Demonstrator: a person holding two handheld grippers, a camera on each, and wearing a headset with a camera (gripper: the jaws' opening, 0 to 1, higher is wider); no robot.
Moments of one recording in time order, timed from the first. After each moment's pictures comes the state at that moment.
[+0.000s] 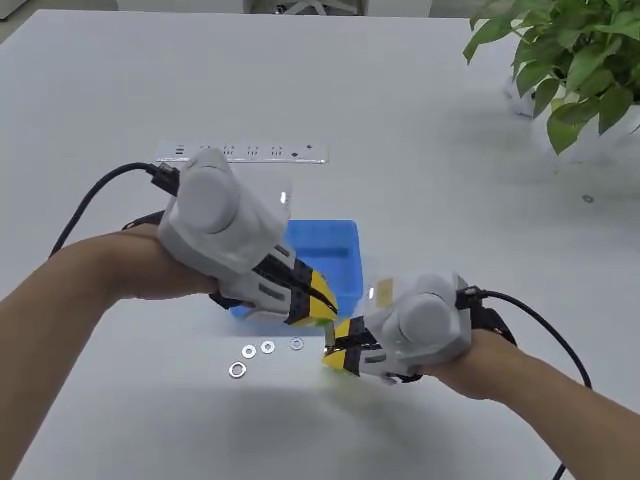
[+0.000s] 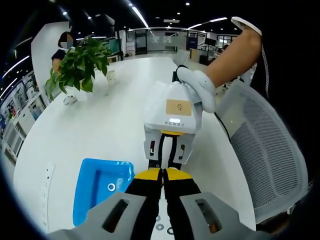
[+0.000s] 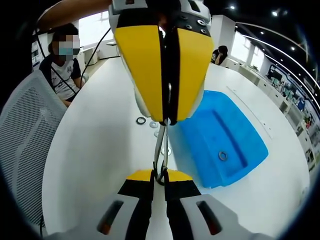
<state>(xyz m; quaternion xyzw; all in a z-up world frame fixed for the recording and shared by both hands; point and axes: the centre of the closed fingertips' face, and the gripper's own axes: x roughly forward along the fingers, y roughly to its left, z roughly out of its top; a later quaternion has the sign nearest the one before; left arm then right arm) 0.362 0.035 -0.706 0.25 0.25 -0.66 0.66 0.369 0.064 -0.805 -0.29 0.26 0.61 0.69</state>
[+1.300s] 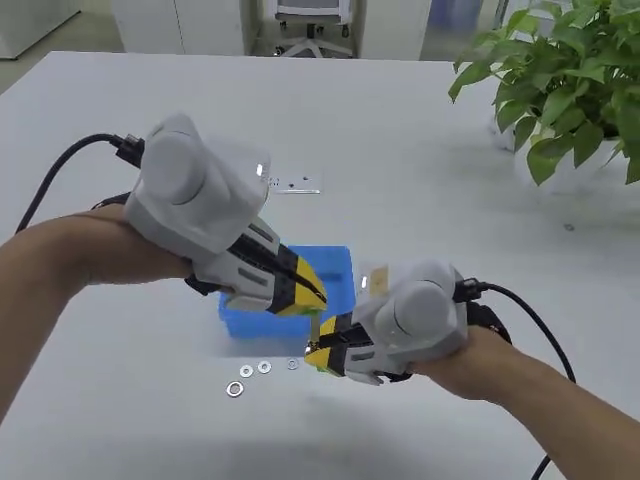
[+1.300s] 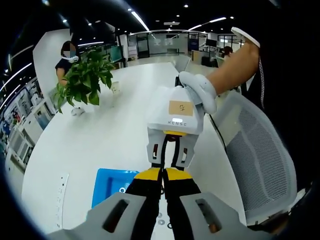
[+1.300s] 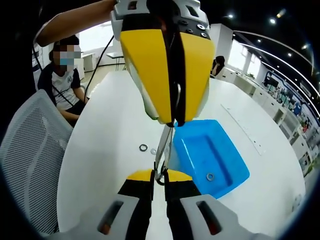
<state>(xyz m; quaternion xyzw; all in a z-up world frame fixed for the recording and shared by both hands) 0.359 0.043 -0.645 0.26 0.22 -0.65 0.68 0.366 0.079 -0.743 -0.27 0.22 0.61 0.71</state>
